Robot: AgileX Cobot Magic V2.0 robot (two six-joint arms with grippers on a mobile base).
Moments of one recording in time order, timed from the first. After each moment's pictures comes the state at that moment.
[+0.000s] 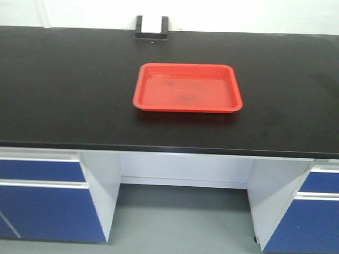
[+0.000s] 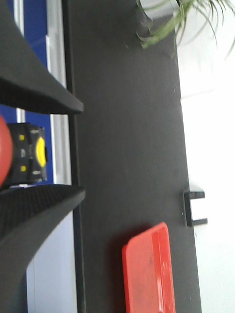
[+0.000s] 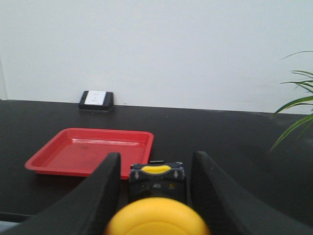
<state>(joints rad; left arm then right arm) 0.06 0.27 -0.58 -0.04 0.62 0.12 0.02 0.20 -0.55 0.00 0.44 -0.04</state>
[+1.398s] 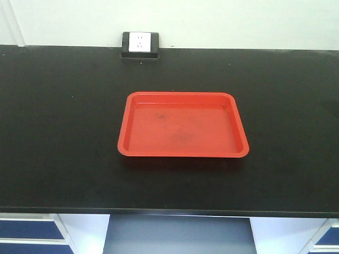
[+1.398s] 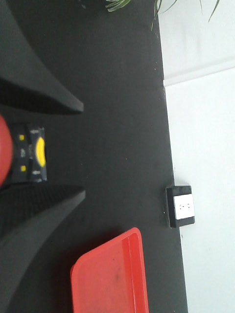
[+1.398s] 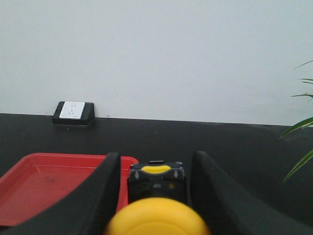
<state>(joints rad) 0.06 0.27 -0.58 -0.04 0.62 0.12 0.02 0.20 -0.55 0.00 0.44 -0.04</state>
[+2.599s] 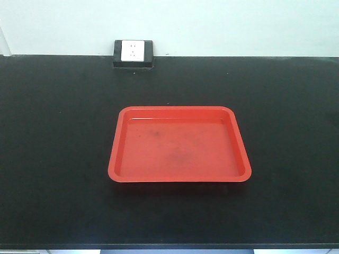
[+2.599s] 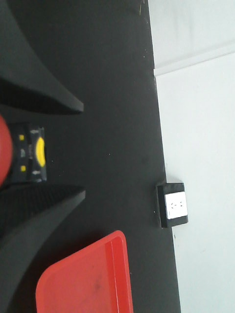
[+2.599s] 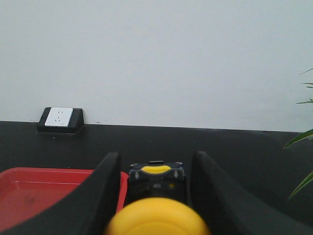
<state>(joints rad) 0.06 0.27 -0.58 -0.04 0.62 0.12 0.02 0.20 -0.55 0.00 0.44 -0.04</state>
